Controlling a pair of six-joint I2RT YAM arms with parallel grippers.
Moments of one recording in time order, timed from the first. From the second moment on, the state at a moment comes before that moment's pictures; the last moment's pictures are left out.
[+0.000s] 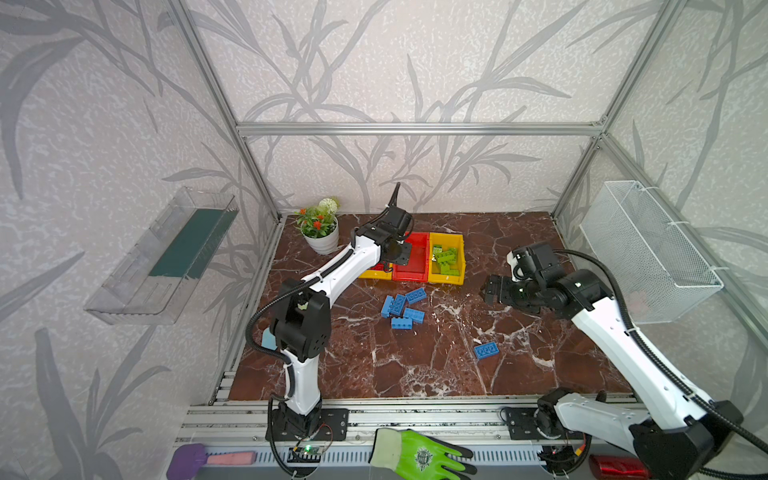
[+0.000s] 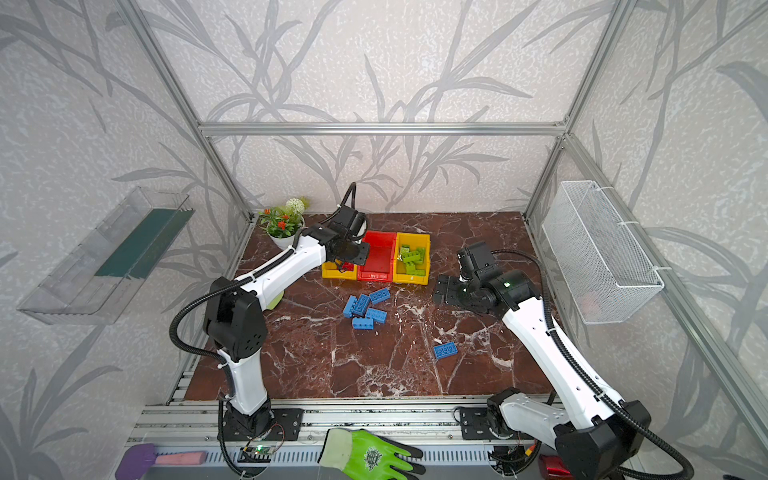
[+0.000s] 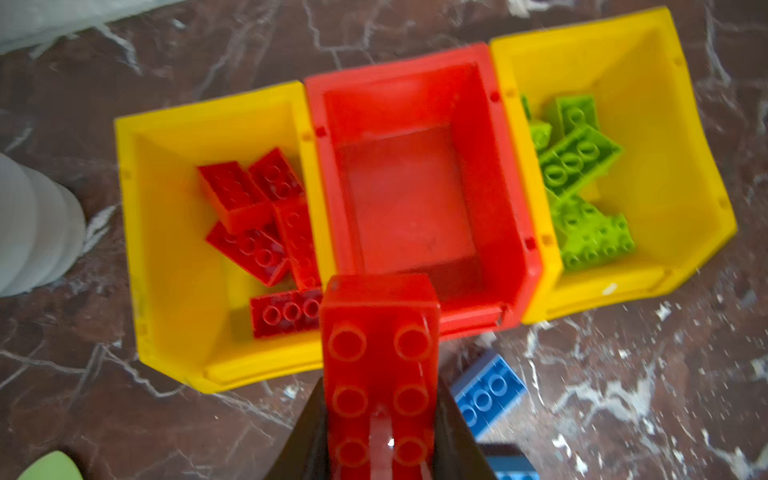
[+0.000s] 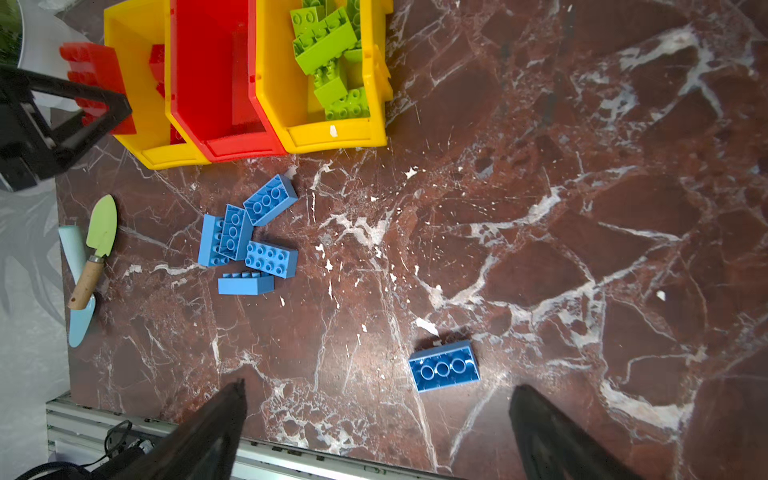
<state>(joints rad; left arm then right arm) -0.47 1.96 1.75 -0.80 -0.12 -0.20 0.41 1.18 1.22 -1.05 -0.09 0.59</state>
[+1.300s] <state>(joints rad) -0.27 2.42 2.29 -1.09 -0.03 -0.30 0.35 1.43 1.38 -0.97 -0.14 0.55</state>
